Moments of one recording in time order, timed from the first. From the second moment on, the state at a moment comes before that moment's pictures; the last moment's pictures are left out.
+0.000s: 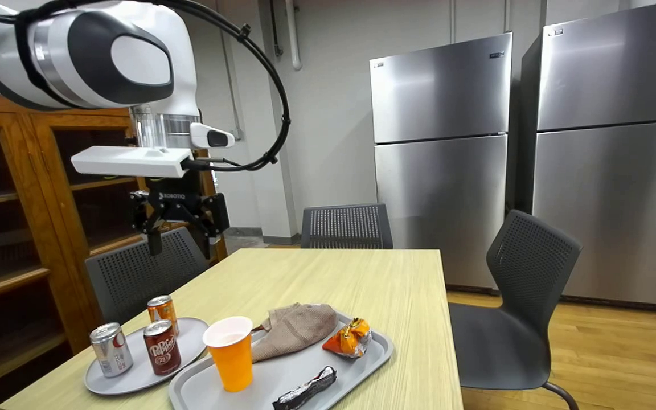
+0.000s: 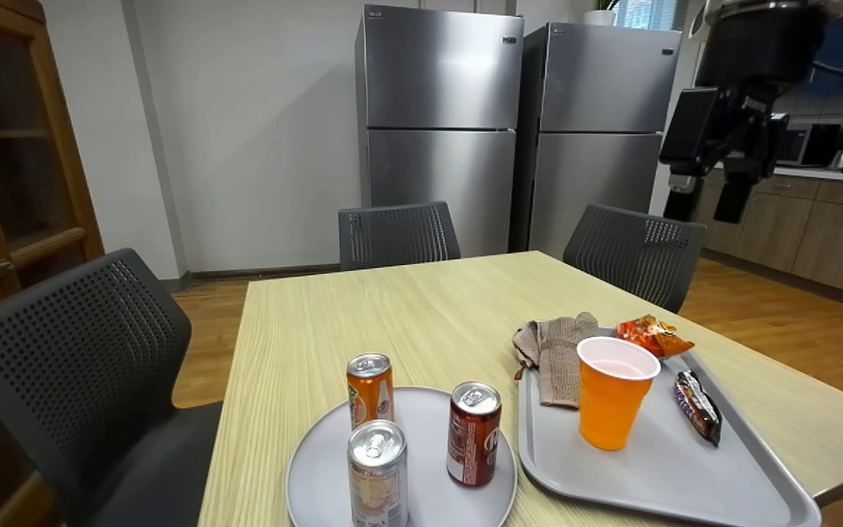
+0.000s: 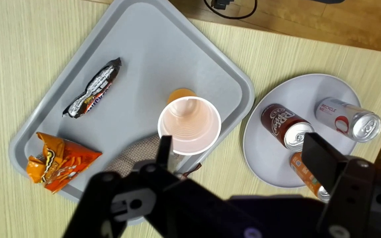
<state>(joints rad) 0.10 -0.60 -0.04 -2.72 0.09 2.14 -0.23</state>
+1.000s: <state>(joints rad) 0.10 -0.43 -0.01 -2.76 0.09 2.37 -0.16</state>
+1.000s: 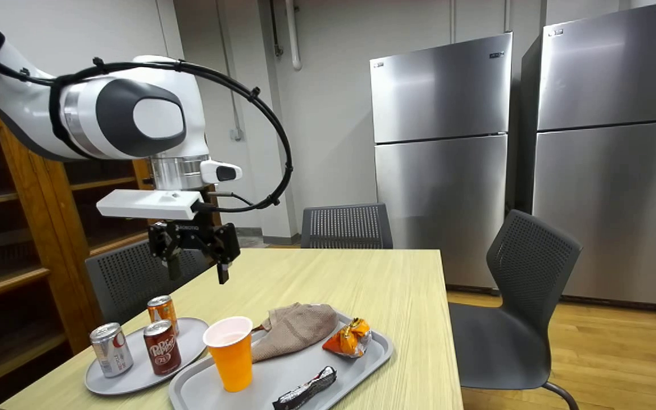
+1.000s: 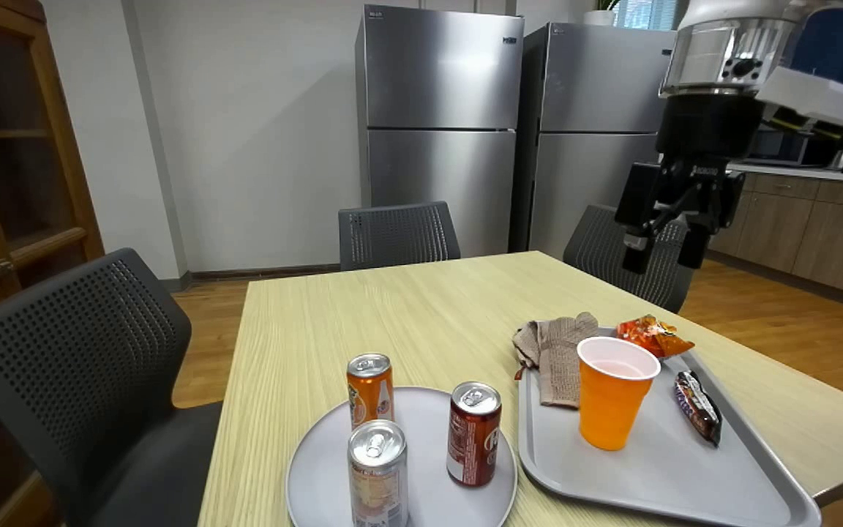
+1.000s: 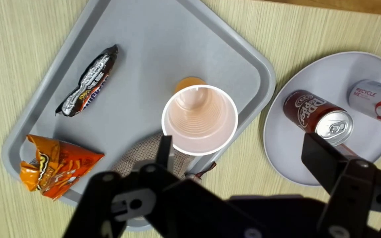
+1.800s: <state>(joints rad) 0.09 -0.21 -0.02 -2.74 0.09 2.61 -0.16</state>
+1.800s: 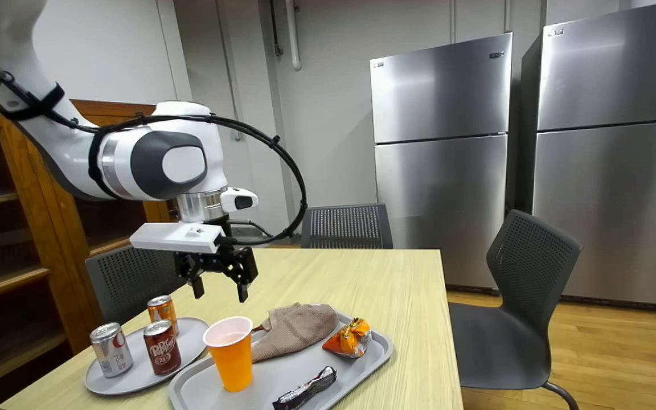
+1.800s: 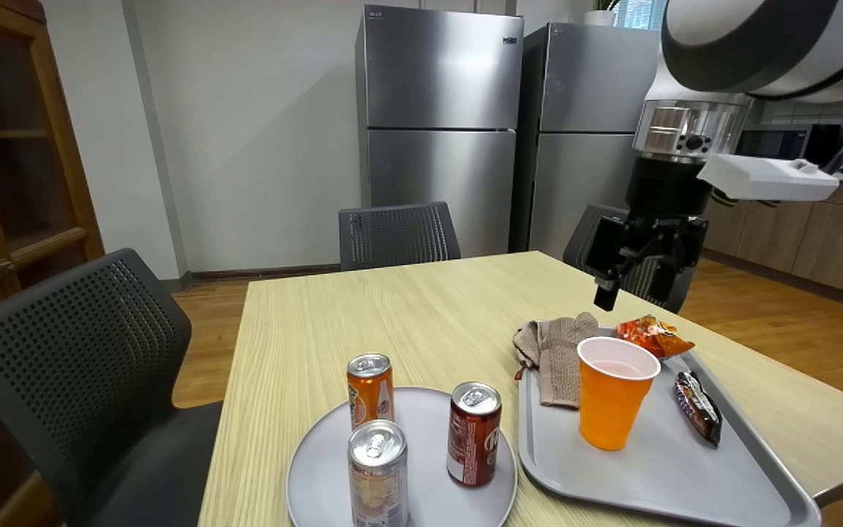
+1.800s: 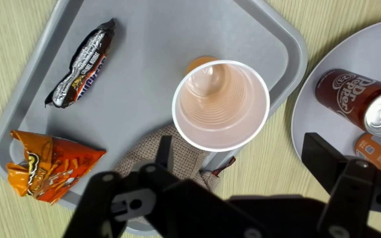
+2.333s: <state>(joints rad) 0.06 0.00 -0.04 -2.60 0.16 2.66 -0.16</state>
